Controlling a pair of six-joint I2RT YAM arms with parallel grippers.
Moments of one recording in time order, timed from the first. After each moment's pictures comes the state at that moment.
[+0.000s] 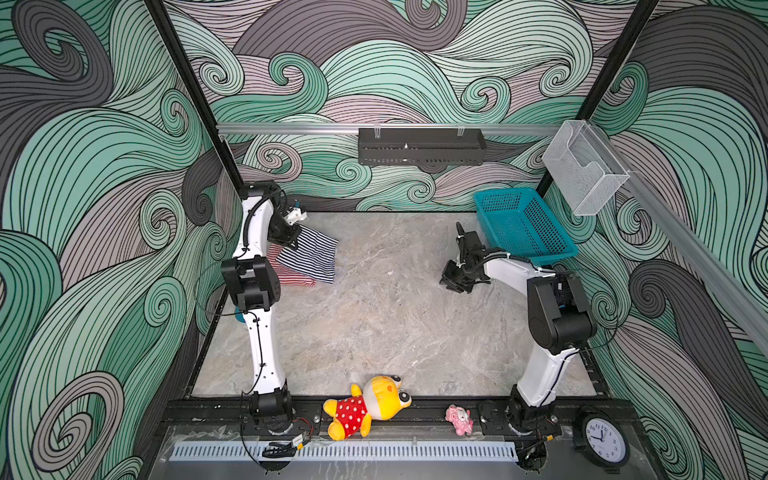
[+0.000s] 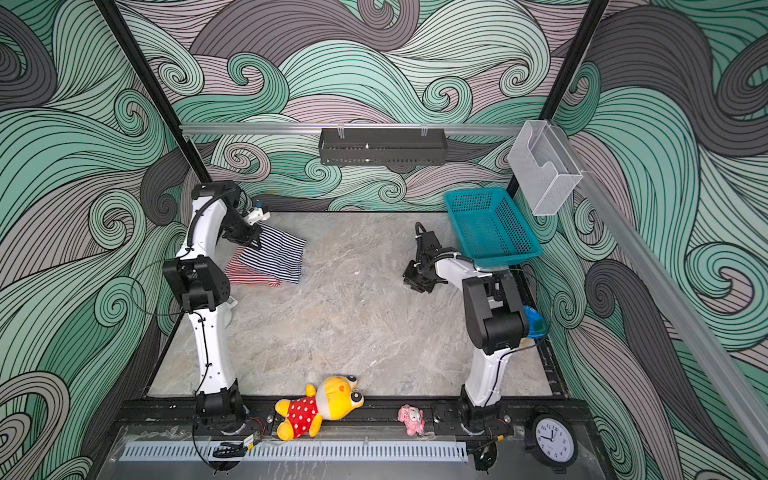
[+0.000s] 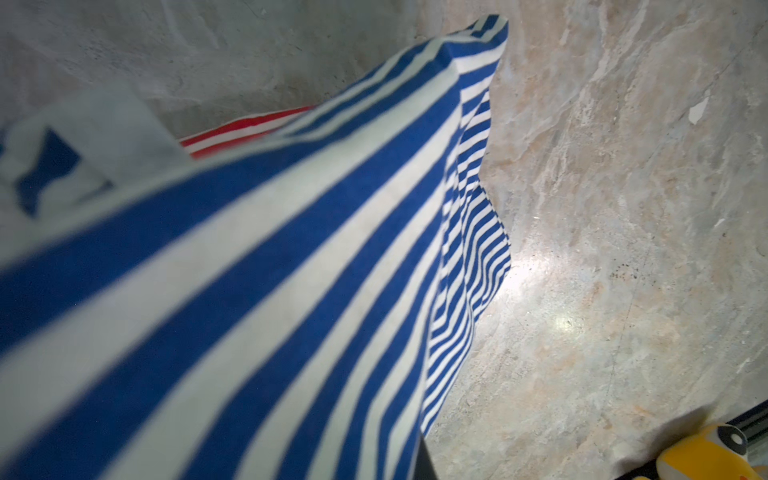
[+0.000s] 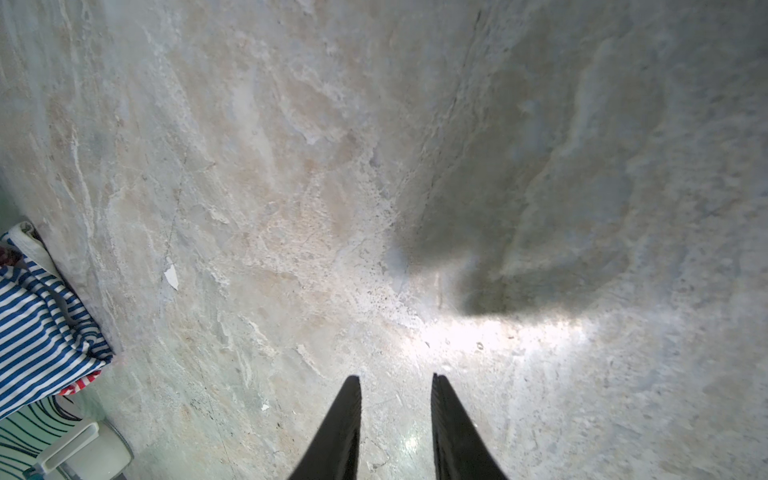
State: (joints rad) left arm 0.14 2.36 2.49 -1.61 0.20 0.53; right arm 0.25 1.87 1.22 -0.58 -0.26 0.72
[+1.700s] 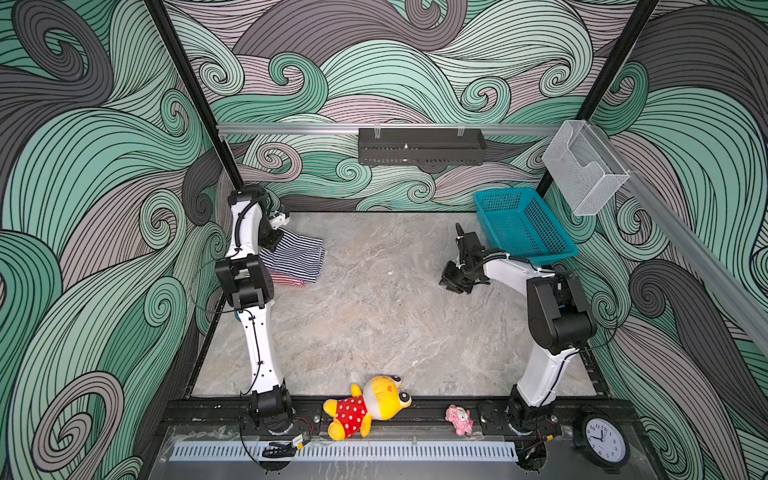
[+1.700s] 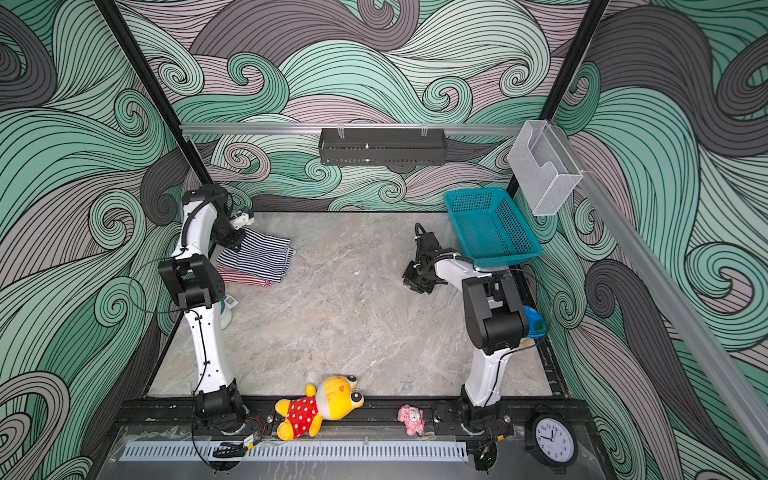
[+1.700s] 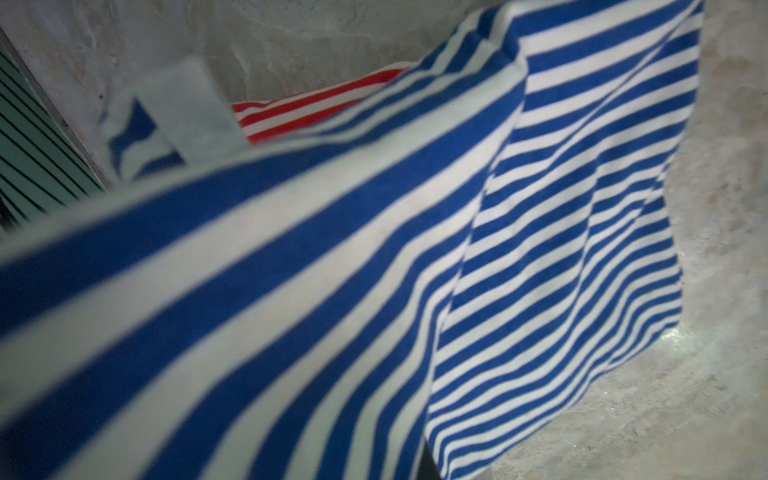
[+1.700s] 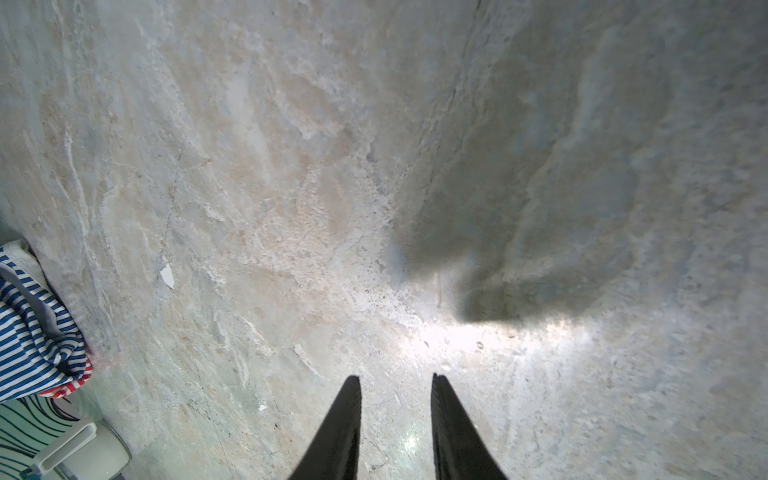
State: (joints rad) left arm 0.23 2.44 2.50 -1.49 -0.05 0.64; right arm 0.25 1.87 1.22 -0.57 -0.26 0.72
